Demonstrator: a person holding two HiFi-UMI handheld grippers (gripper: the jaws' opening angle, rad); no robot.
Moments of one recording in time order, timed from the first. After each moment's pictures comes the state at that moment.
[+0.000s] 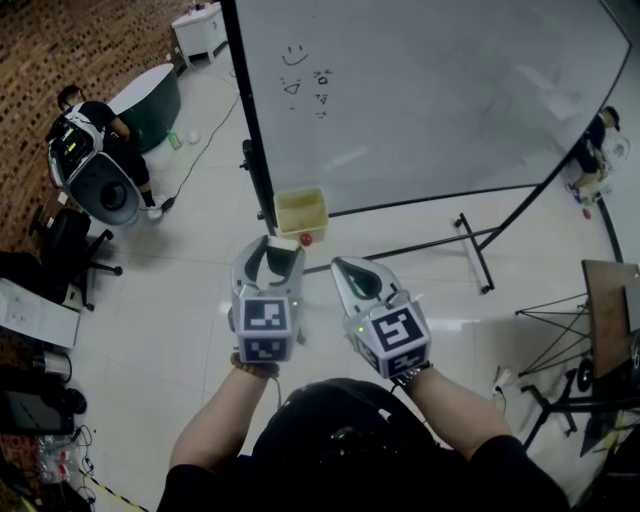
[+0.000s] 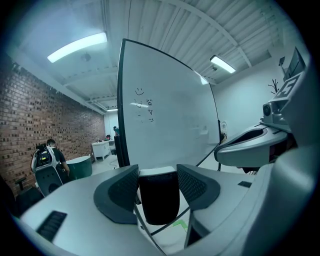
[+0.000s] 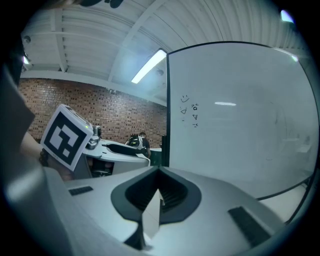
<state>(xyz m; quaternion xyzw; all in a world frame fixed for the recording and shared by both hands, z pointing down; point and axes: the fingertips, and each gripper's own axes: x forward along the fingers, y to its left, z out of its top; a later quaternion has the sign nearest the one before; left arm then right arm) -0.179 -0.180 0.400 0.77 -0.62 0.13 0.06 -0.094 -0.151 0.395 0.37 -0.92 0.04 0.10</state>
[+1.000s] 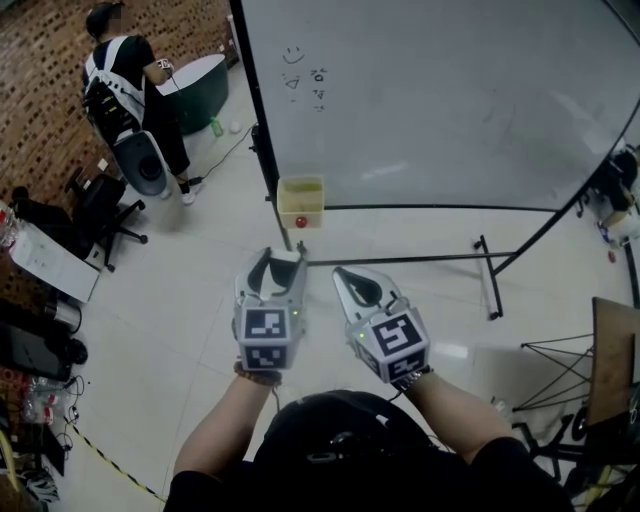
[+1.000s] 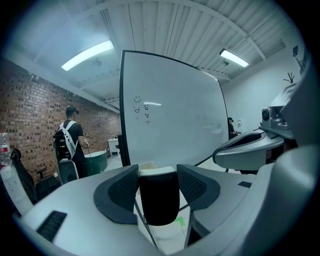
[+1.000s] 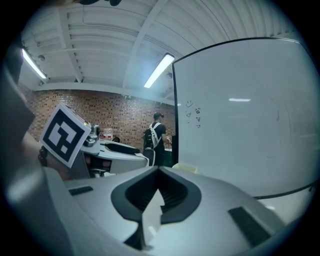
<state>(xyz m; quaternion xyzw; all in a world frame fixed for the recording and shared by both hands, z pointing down) -0.116 -0.107 0.397 0.71 -0.69 0.13 0.07 -0.027 -0.098 0.393 0.28 -0.95 0.04 0.10</state>
